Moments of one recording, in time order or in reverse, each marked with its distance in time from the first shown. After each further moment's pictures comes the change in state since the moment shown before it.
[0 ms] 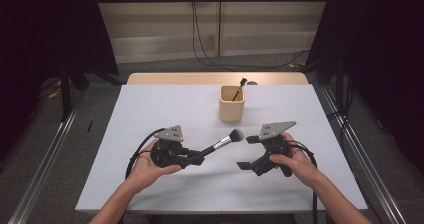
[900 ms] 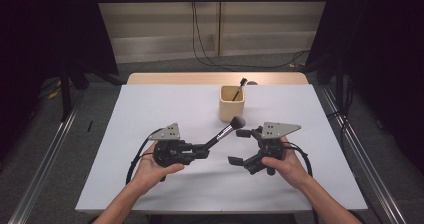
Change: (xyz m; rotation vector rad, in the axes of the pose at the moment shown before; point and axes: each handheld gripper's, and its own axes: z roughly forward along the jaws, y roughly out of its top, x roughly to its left) left arm -0.001 -0.002 0.005 -0.223 0.009 -0.010; right arm 0.011 0.009 0.008 -0.327 0.070 -0.017
